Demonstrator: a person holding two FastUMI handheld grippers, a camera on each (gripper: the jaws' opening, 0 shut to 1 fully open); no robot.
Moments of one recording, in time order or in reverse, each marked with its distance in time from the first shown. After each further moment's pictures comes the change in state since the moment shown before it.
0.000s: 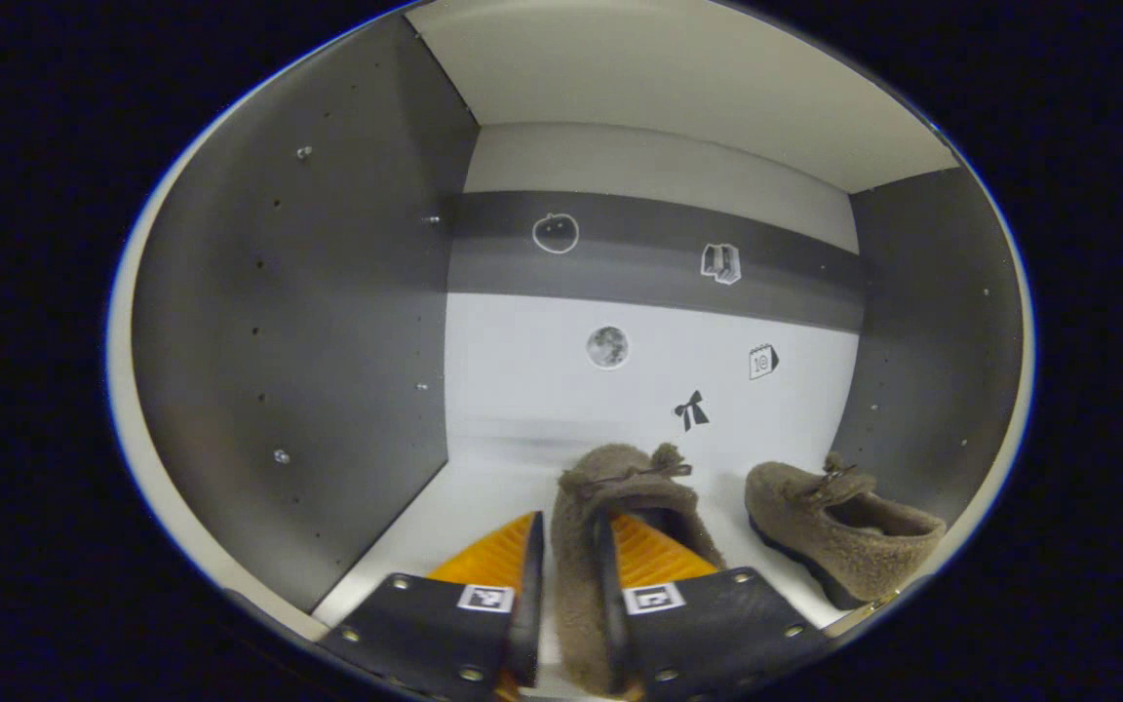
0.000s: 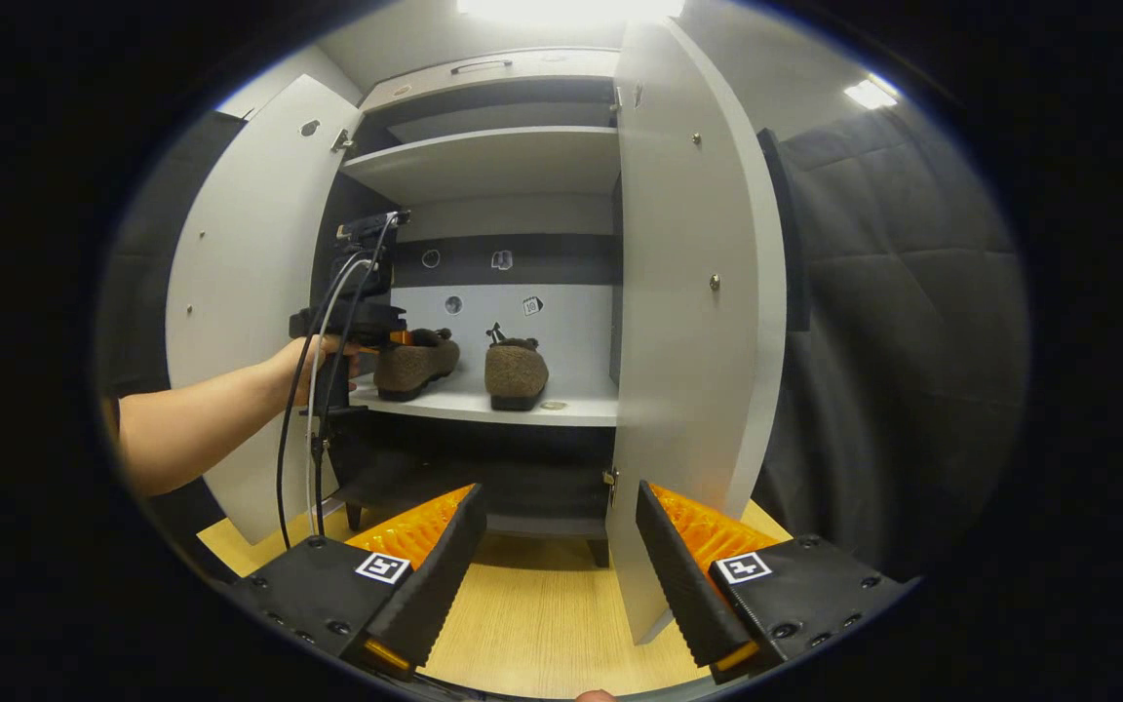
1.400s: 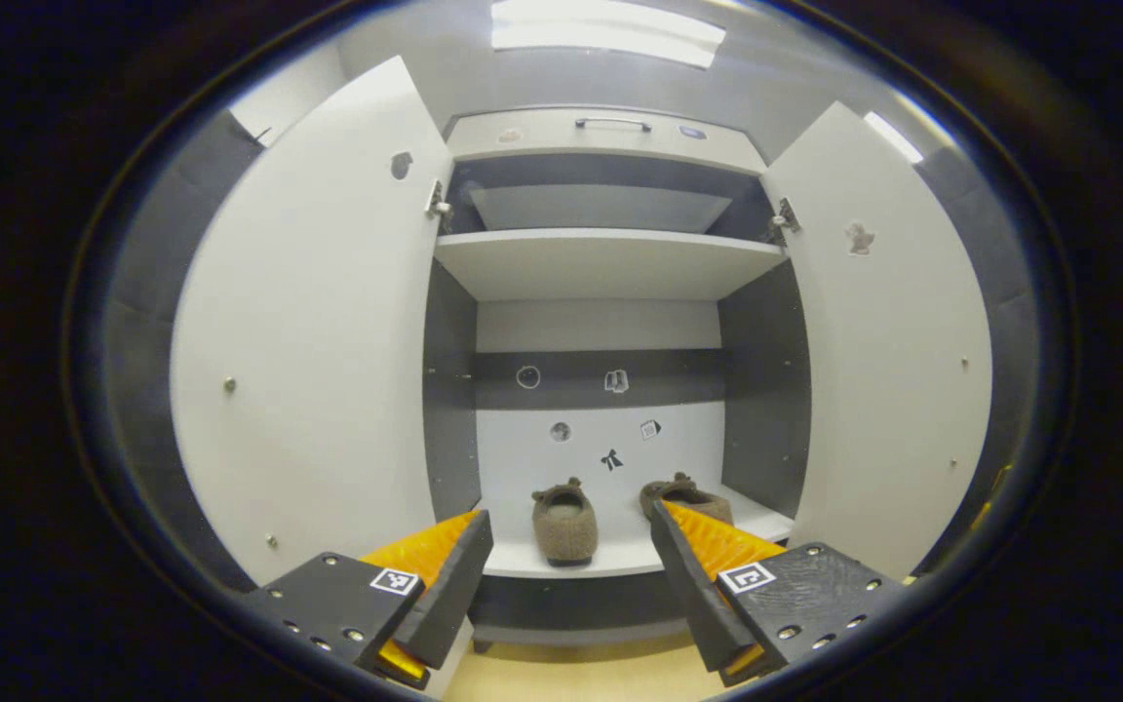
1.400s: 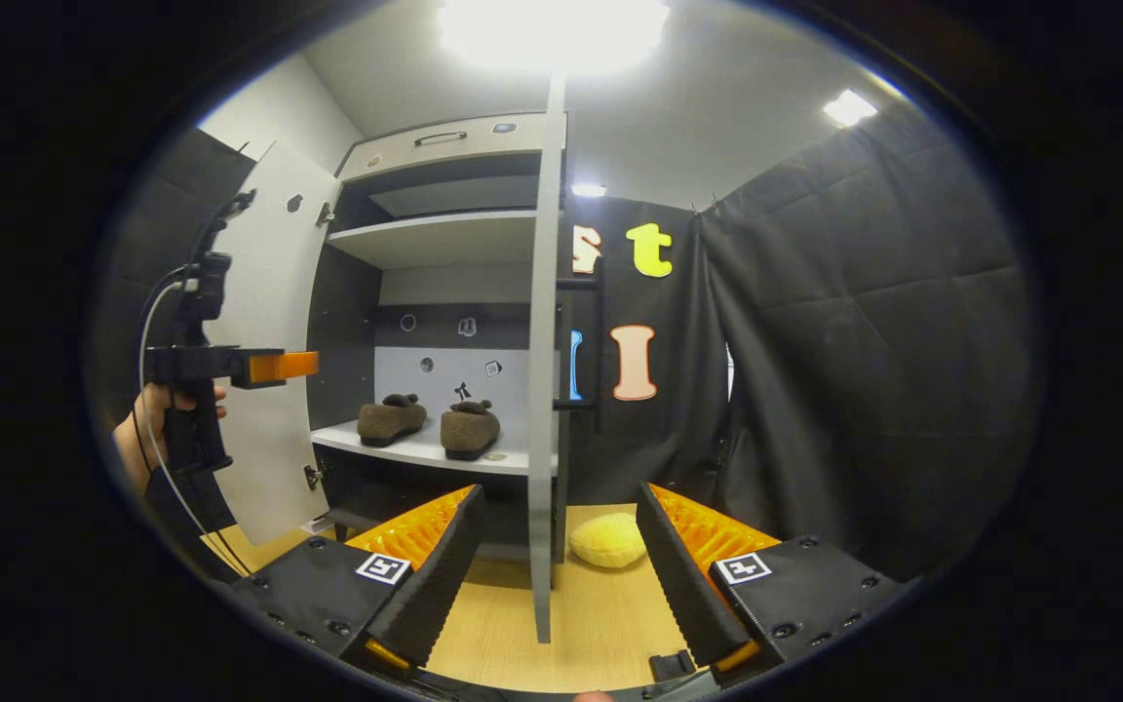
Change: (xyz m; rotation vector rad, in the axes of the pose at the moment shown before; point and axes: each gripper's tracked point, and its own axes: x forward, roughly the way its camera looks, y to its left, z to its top) left arm -0.215 -0.055 0.037 0.067 -0.273 -0.061; right arm -0.089 -0.105 0.065 0.009 -0.135 -0.033
